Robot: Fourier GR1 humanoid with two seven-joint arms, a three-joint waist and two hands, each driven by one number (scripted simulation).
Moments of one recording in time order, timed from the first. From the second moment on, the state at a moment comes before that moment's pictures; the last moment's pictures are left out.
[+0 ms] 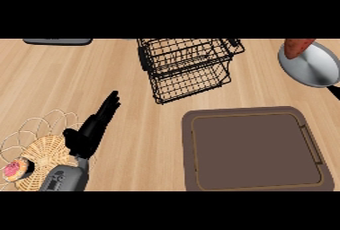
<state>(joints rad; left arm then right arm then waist) -0.15 0.17 -0.14 -1.32 0.07 -0.06 -0.11 -1.13 -0.61 -0.07 -0.69 0.34 0.44 -0.24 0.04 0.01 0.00</state>
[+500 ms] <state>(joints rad) -0.16 0.15 -0.13 -1.31 0.07 -0.07 -0.11 -1.42 -0.42 -0.07 -0.52 0.37 0.39 -0.04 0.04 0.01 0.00</state>
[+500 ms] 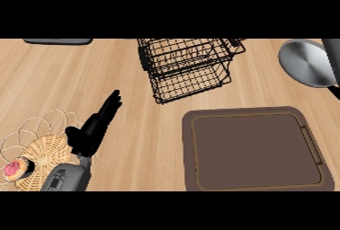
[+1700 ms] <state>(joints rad) -0.16 0.14 -0.12 -1.35 0.05 -0.07 -0.08 -1.57 -0.10 -0.13 -0.23 0.37 0.27 0.02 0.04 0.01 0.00</state>
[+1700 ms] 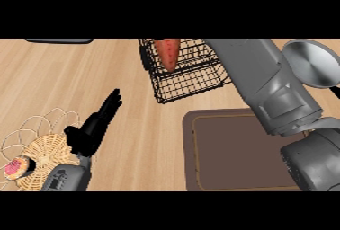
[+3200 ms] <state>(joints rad) -0.13 0.14 -0.11 -1.37 0.04 -0.09 -0.09 -1.41 -0.53 -0.46 -0.26 0.13 0.06 0.03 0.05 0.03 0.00</state>
